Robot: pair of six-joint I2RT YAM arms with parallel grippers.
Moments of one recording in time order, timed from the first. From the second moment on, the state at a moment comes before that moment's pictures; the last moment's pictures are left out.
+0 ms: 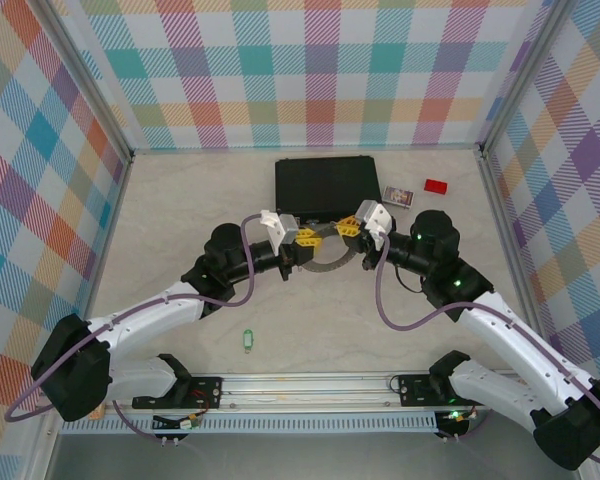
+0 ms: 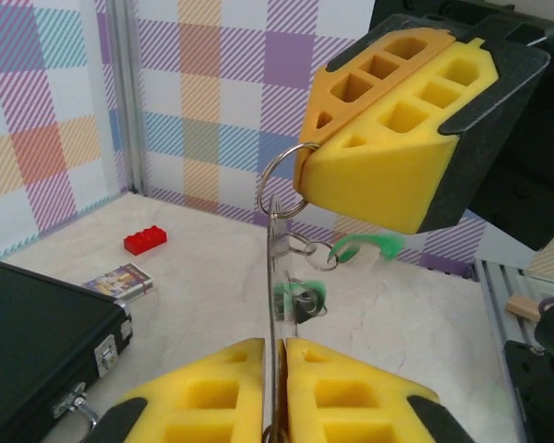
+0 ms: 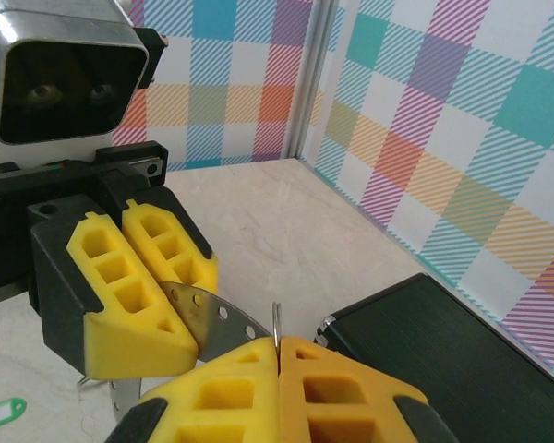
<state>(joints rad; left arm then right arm) -0.72 1.21 0.70 0.51 0.48 -0.06 0.60 0.91 0.82 -0.06 -0.41 -0.28</state>
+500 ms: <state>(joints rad) -0.73 1.18 0.70 0.49 0.46 -0.05 0.61 0.92 0.85 -0.06 -0.37 -0.27</state>
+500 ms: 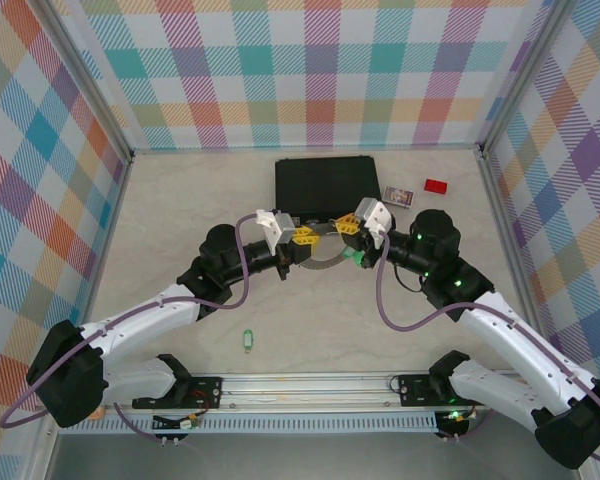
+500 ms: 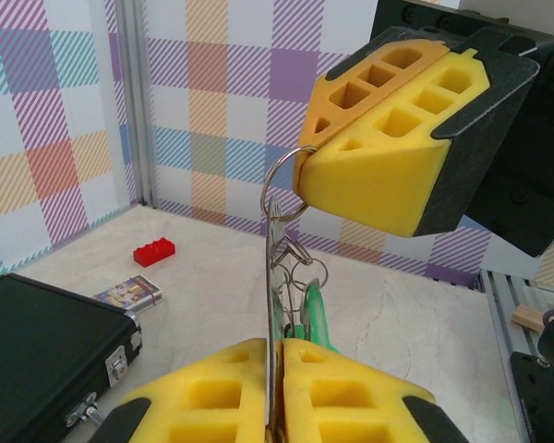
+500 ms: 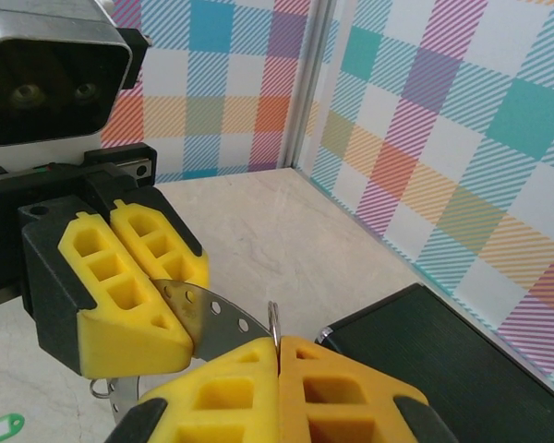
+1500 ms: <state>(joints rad) -0.82 1.15 0.71 0.40 0.25 0.05 0.64 0.94 0.86 -0.08 -0.25 -0.25</state>
